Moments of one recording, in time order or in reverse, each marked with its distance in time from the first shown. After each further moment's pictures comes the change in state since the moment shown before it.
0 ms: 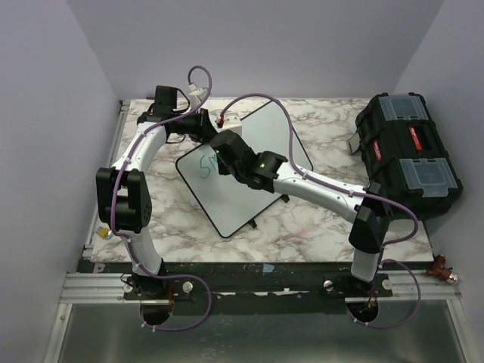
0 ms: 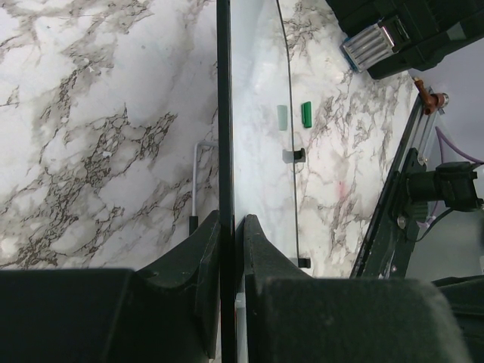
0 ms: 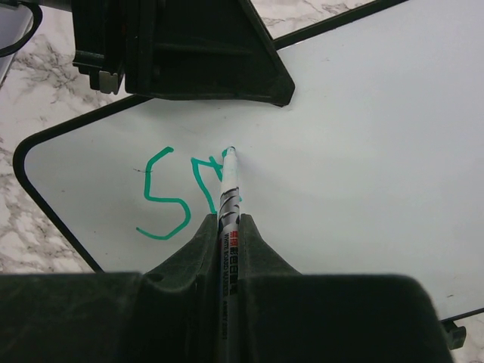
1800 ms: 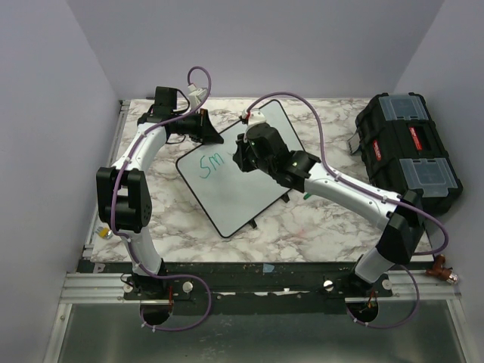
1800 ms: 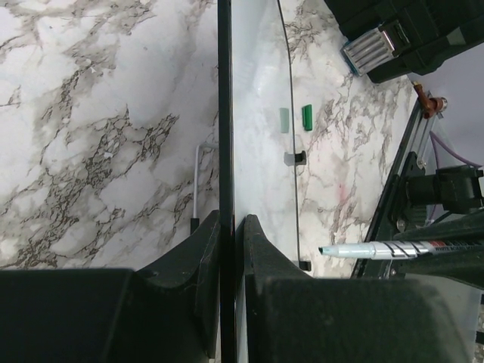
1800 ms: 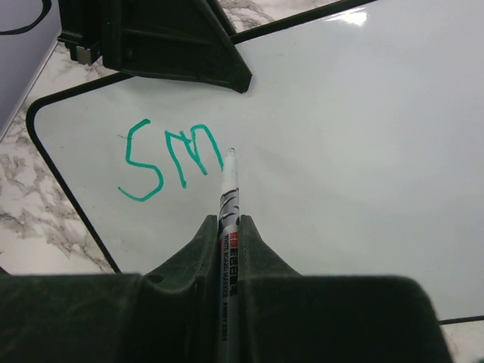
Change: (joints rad) left arm 0.002 0.004 -0.011 0.024 0.000 -0.018; right arm -0.125 -0.227 -0.260 0.136 -0.232 -0.095
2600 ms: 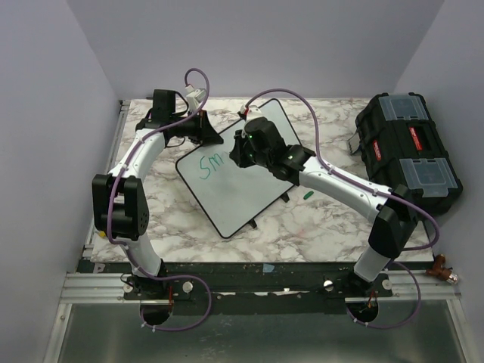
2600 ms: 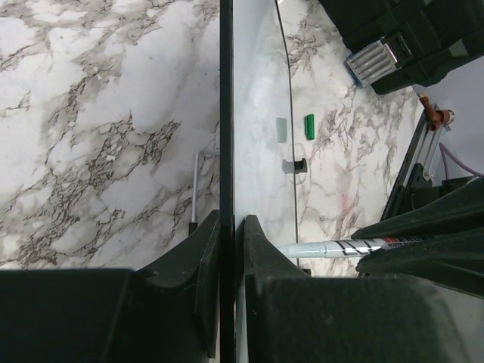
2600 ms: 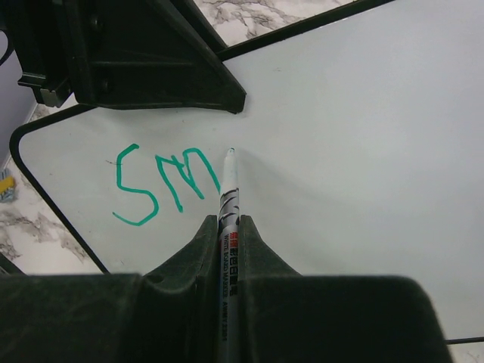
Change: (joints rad) left arm -0.004 -0.081 -0.097 0.104 -0.050 -0.058; right arm -0.039 0.071 0.054 -0.002 -0.100 0.028
